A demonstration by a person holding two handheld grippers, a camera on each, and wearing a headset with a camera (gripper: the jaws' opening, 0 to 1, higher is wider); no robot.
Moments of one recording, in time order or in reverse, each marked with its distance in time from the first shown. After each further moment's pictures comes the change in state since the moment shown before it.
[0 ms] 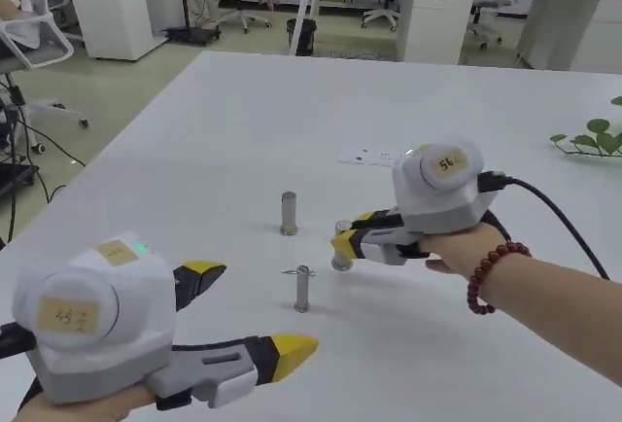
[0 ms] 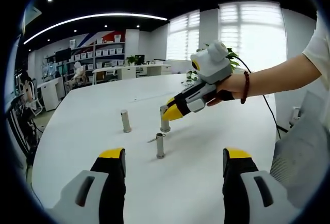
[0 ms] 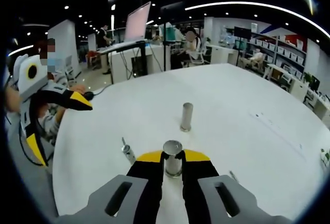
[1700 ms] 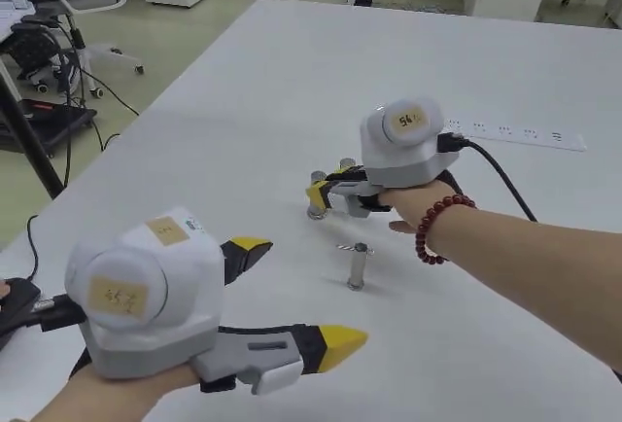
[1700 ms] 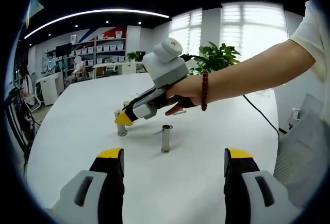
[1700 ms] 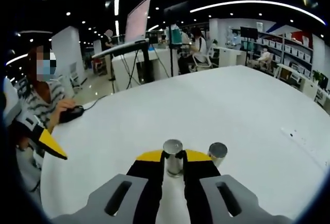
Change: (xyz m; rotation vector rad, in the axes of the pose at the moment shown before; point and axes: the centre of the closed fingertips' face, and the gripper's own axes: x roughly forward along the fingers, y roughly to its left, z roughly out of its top) left arm 0.008 0.016 -0.017 -0.032 0.019 -0.007; right arm 0.118 0.013 0.045 0.029 -0.042 0.071
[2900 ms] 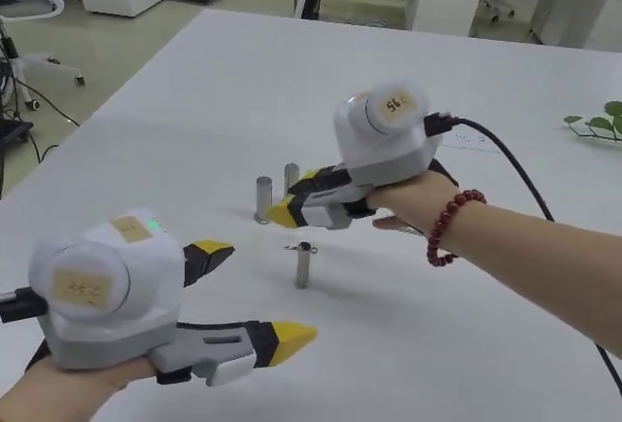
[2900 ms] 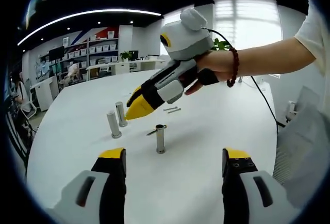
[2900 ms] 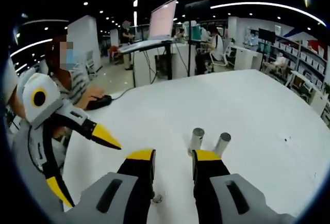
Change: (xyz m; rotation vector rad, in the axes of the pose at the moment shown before) left arm 0.008 -0.009 -0.002 0.048 0.022 -0.042; right arm -0.062 0.027 0.007 -0.075 0.048 0.077
